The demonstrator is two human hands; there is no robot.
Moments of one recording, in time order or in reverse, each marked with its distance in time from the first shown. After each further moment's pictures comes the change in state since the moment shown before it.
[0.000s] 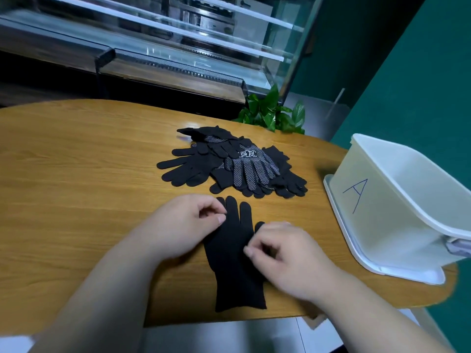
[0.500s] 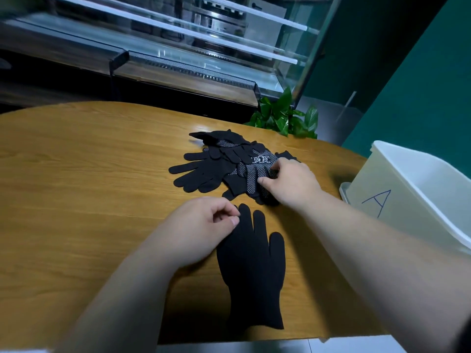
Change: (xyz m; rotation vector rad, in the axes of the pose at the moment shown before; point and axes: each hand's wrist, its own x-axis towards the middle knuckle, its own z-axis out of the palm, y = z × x) left_hand 0.008 0.000 -0.001 -0.044 0.042 -0.021; right_hand 0.144 0.063 -0.017 -0.421 0.036 0.495
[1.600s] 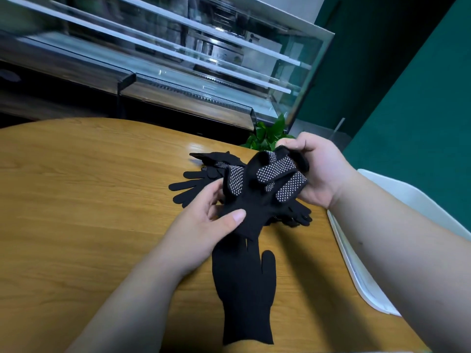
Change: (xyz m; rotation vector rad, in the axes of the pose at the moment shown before) left_hand 0.003 0.009 0.000 -0.800 0.064 0.156; right_hand -0.034 -0.037 -0.121 1.645 -0.513 0.012
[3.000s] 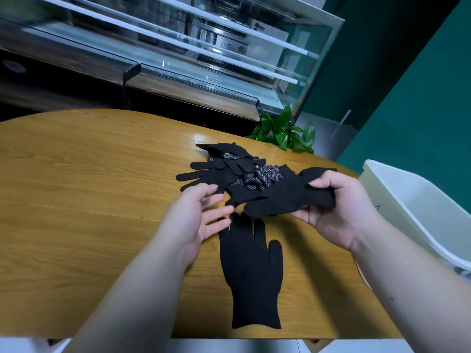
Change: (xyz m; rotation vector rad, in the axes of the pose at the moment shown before) left_hand 0.006 0.001 -0.010 -0.496 0.342 -0.385; right_hand -0.047 0.051 -0.017 0.096 0.322 -0.017
